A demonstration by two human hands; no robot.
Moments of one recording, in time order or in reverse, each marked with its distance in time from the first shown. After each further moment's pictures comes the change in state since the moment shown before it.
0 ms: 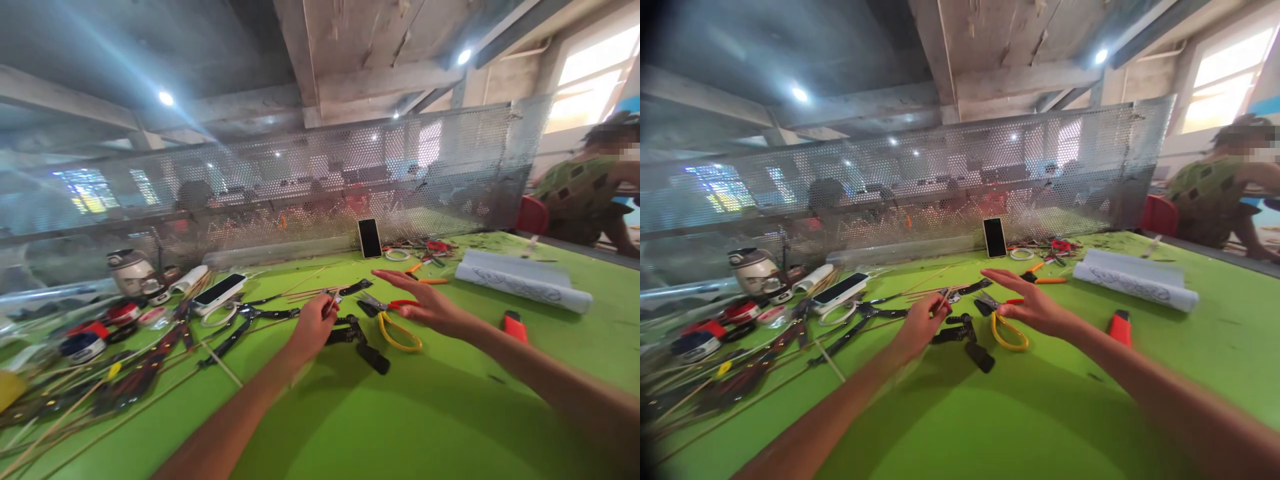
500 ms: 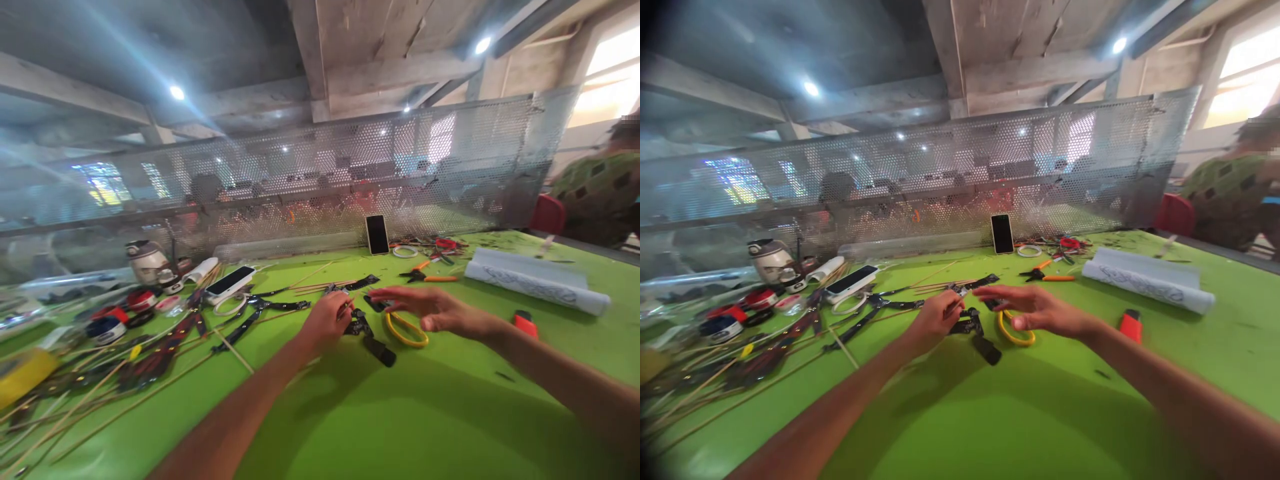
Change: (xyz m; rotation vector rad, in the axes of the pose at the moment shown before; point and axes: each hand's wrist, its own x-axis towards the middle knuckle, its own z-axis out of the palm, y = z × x) left_hand -0.002 0.008 0.002 0.182 -0.120 0.184; right_hand -0.001 -0.022 -0.002 0.709 -0.310 0.038
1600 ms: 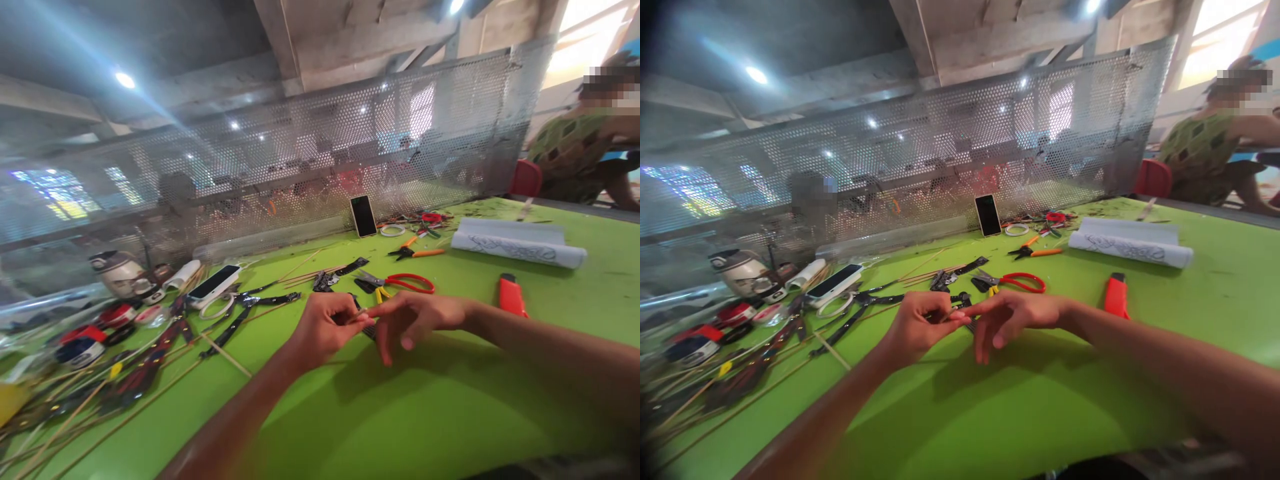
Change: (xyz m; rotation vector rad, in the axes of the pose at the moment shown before) left_hand -0.021 0.048 -0.003 -0.314 -0.027 0.115; right_hand 0.004 0.028 0.026 0.397 -0.296 0.146
